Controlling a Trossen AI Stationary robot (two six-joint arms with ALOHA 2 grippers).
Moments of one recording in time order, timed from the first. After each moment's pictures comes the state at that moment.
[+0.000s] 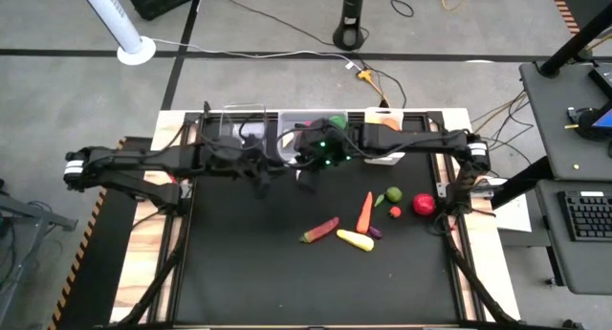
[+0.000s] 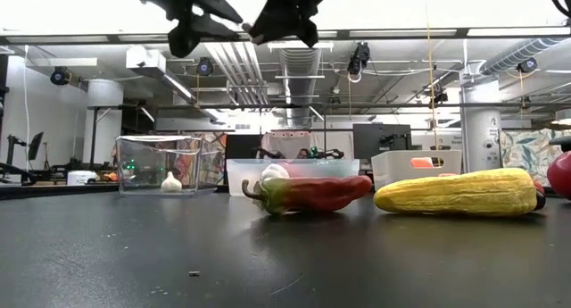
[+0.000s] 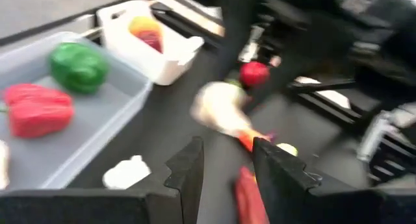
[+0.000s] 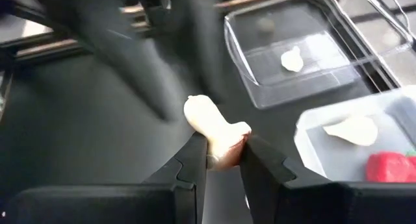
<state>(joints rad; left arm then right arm) 0.08 1.11 0.89 -0.20 -0.10 -0.46 -0.11 1.82 1.75 -0.61 -0.02 0.14</state>
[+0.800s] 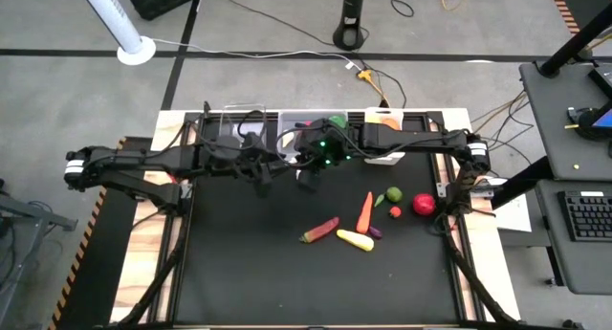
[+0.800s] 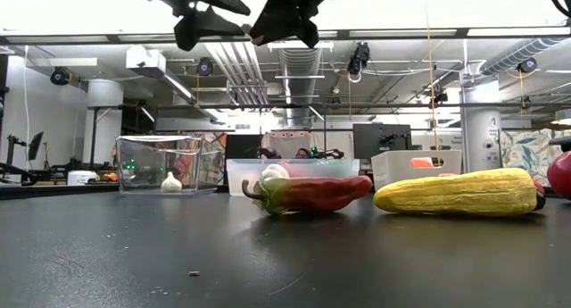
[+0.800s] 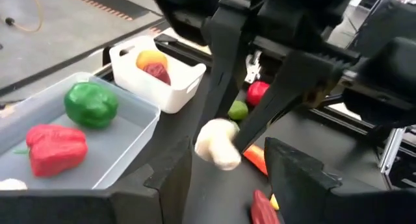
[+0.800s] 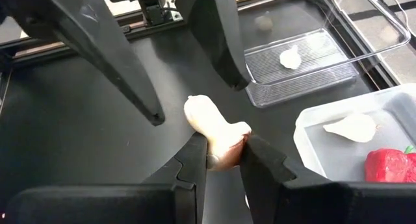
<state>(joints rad) 0.07 1.11 0.89 -0.11 -0.16 -0.36 -0.11 1.82 1.75 -0.62 -0.02 0.15</state>
